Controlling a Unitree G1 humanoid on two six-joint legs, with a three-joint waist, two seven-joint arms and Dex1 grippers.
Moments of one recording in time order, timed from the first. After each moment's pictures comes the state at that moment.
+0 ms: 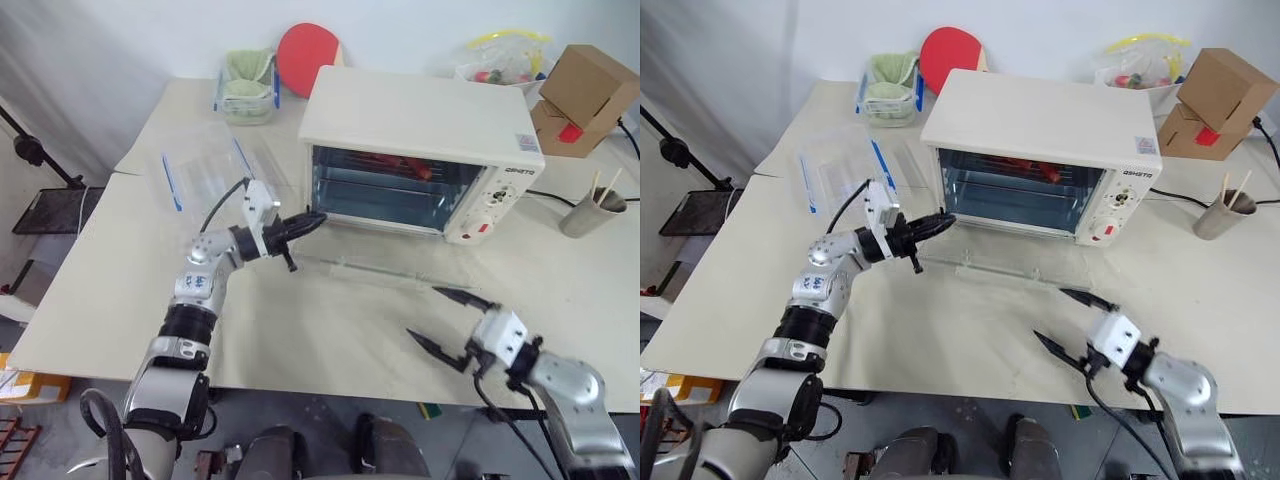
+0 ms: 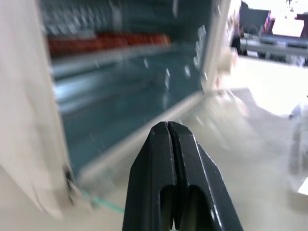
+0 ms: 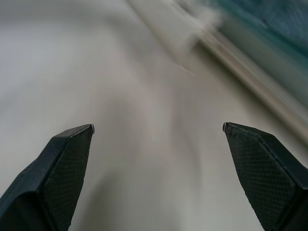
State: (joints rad) left arm -0.72 0.29 -0.02 0.56 -0.29 -0.03 -0.96; right arm 0.23 -0.56 -0.19 -0.07 0.22 -0.37 0.84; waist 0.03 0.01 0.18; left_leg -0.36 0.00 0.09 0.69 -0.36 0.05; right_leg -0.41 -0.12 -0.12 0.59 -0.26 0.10
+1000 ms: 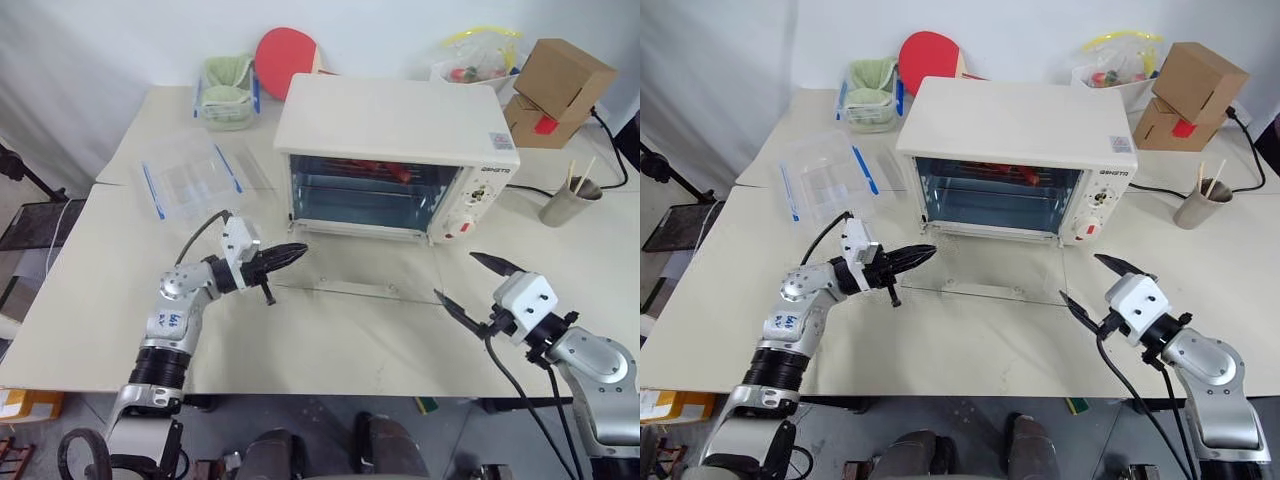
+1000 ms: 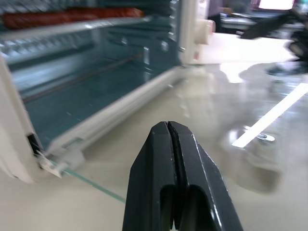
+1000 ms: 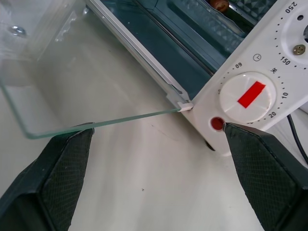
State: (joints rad) left arm -0.51 0.41 0.00 0.29 -0.35 0.05 -1.02; right arm 0.05 -0.61 -0.22 -0.19 0.16 -0.12 0.70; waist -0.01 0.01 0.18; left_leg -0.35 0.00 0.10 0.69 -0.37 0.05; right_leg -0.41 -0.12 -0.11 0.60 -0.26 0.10
